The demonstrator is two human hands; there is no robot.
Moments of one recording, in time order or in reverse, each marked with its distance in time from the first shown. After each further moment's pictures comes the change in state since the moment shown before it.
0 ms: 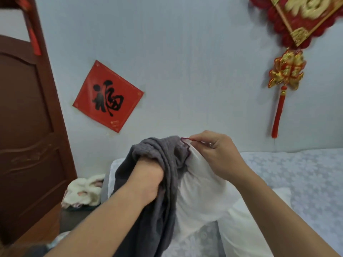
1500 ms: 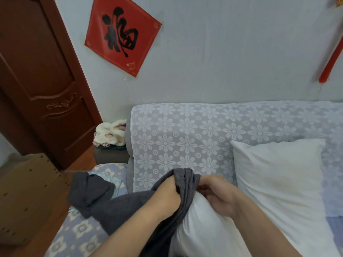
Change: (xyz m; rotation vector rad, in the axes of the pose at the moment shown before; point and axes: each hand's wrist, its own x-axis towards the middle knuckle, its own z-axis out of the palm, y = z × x) left_hand -0.116 -0.170 -0.027 0.744 -0.126 -0.228; right_hand -0.174 0.108 0.101 0.678 -0.356 1.257
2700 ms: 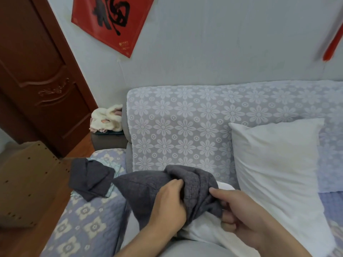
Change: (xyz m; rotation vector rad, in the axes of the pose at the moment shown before) left_hand -0.047 -0.038 0.049 0.116 0.296 0.216; right_hand -0.074 0.051 -0.015 0.110 0.125 0.087
